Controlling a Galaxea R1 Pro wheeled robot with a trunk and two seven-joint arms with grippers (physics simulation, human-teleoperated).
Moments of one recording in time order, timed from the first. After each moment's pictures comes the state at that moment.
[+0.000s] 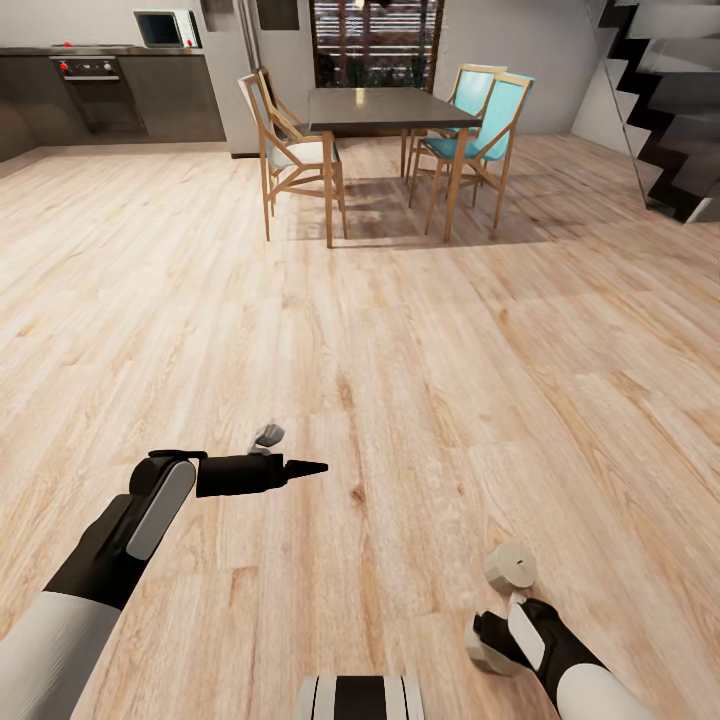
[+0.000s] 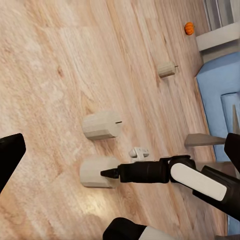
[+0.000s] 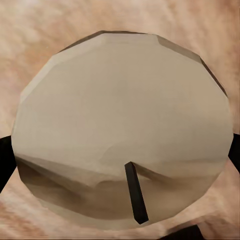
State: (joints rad) left arm -0.69 0.21 -0.20 -1.28 0.65 1.04 -0.64; right arm -0.60 -0.01 -0.33 -0.36 -0.16 0.50 -0.18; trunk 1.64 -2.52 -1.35
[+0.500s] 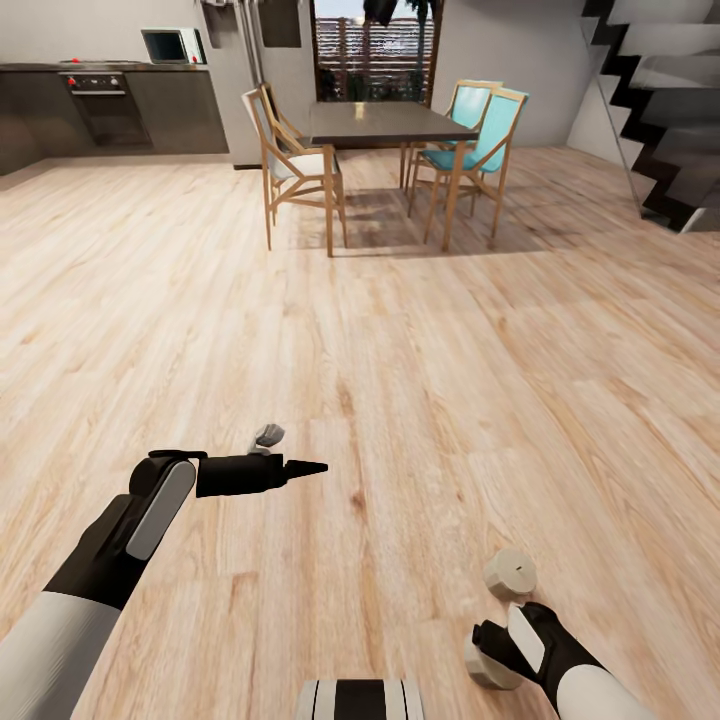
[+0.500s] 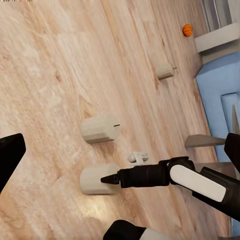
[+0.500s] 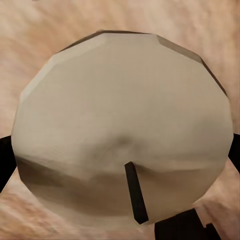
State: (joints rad) left arm -0.69 0.21 -0.20 -1.28 0.65 1.04 -0.64; right arm -0.60 -0.01 -0.33 -0.34 -0.16 0.54 -0.18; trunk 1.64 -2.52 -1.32
